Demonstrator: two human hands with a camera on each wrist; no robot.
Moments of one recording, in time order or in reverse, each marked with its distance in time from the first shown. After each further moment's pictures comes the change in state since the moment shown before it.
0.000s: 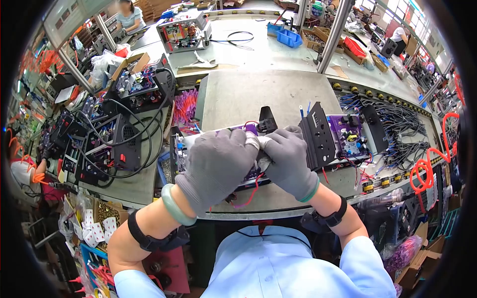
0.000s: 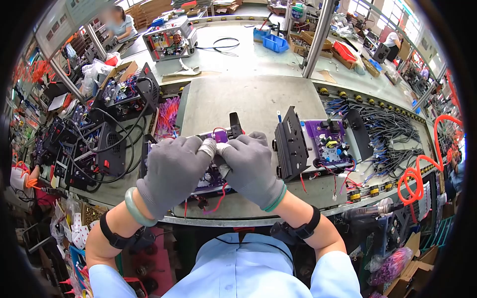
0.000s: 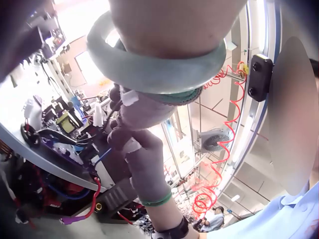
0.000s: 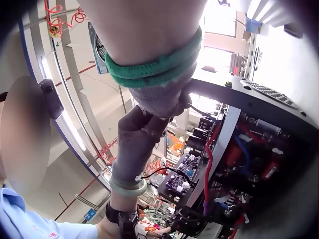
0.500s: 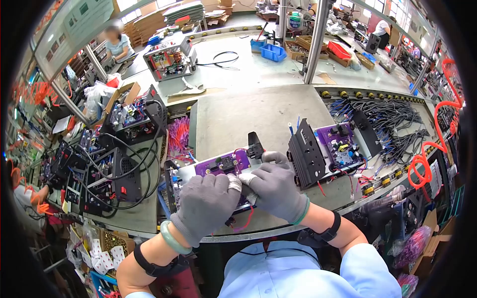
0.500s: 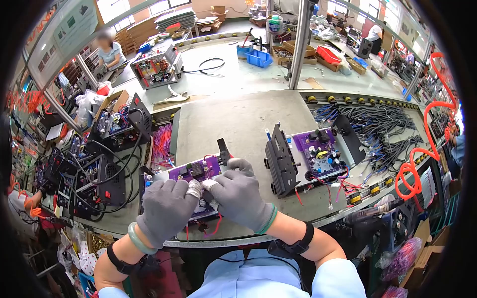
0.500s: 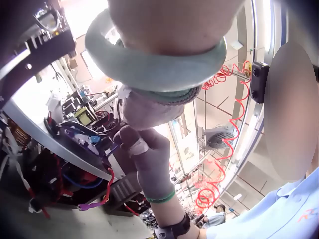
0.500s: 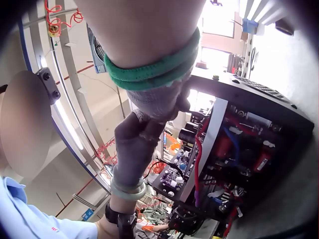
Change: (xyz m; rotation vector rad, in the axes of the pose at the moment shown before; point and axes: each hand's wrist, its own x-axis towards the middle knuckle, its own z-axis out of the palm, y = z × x) left_hand -0.017 0.001 -0.003 0.116 -0.018 0.083; right_hand -0.009 -0.009 -0.001 -0.036 0.001 -0.016
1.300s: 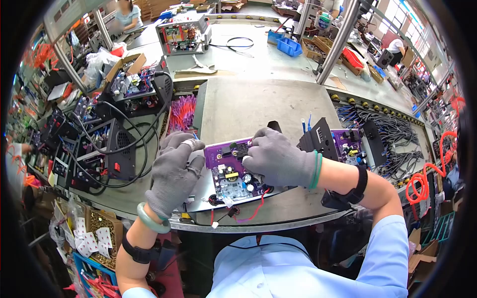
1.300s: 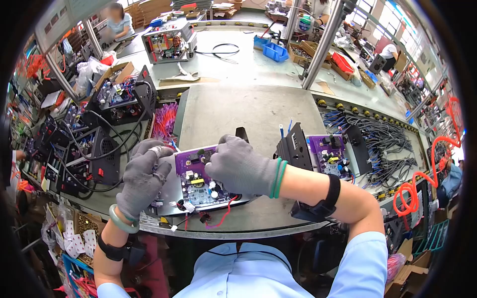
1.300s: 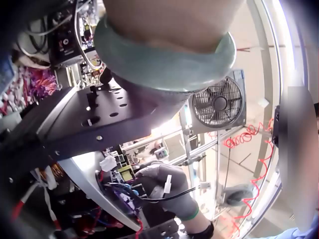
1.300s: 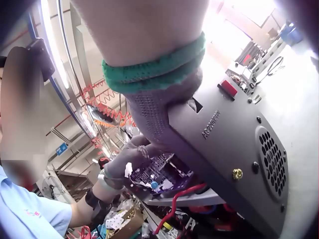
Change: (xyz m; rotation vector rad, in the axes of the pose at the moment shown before) left_hand -0.060 -0.056 0.035 -0.571 0.020 -0.667; right_hand 0.065 0.031 0.018 -0.027 -0.687 -0.464
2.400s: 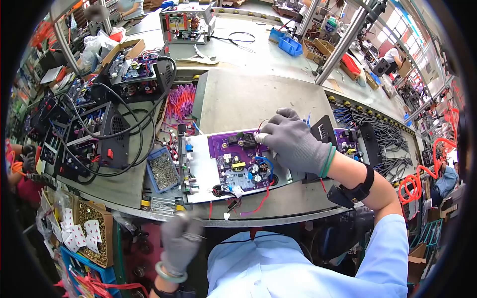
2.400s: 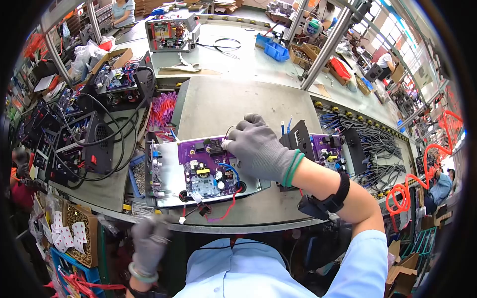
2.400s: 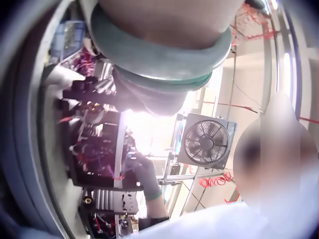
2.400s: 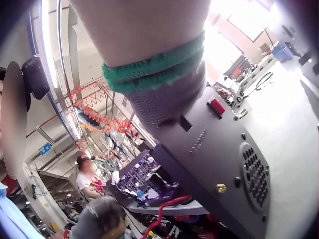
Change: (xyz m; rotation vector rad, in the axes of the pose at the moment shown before) left_hand -0.171 0.021 0.019 -0.576 0.051 -0.484; right_hand -0.010 0.006 -0.012 -0.153 -0.043 0.192
